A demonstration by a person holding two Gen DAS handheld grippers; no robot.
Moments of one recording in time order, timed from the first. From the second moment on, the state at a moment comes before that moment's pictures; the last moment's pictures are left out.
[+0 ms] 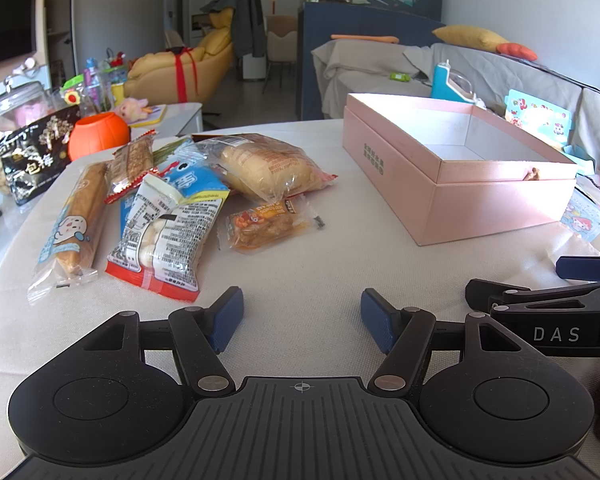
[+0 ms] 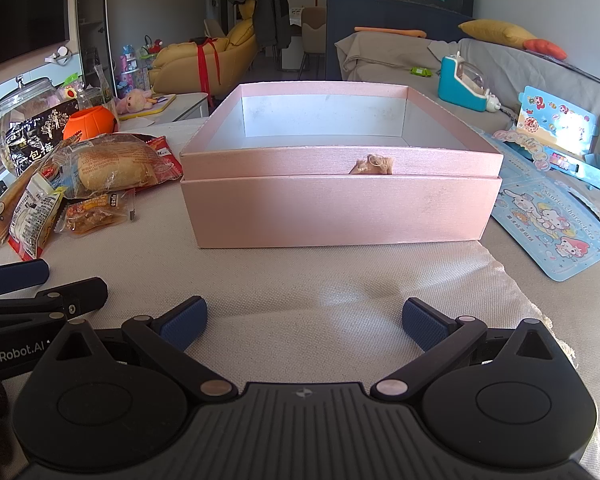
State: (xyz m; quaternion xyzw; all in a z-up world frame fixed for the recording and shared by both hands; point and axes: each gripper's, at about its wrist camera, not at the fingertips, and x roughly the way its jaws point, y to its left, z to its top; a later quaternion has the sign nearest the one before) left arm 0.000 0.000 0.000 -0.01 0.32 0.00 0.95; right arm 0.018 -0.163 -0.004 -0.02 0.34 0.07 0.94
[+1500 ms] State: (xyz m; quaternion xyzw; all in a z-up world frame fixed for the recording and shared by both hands) left arm 0.003 0.017 0.004 -0.03 0.32 -0.02 0.95; right arm 0.024 -0.166 0.001 -0.03 0.37 0.10 0.92
